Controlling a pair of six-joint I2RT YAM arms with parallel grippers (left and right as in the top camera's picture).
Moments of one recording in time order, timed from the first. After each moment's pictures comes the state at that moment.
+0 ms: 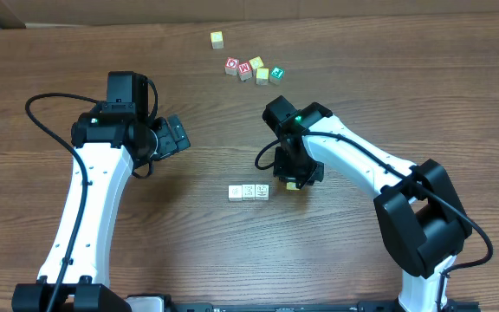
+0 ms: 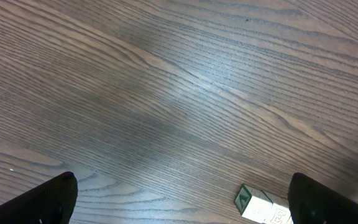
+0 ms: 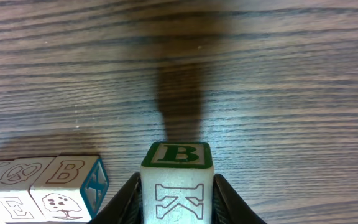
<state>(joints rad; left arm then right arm) -0.02 1.49 1.30 -1.05 -0.03 -0.46 0.62 2.00 1.47 -1.06 -0.09 0.73</state>
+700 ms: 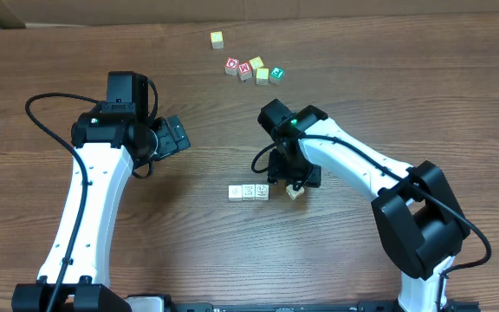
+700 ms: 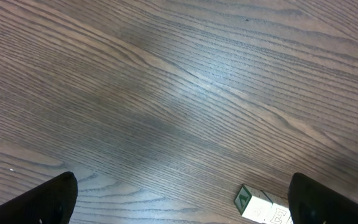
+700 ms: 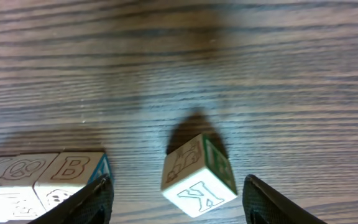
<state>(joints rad) -0.02 1.49 1.30 -1.05 -0.03 -0.46 0.63 2.00 1.47 -1.06 -0.06 0.74</state>
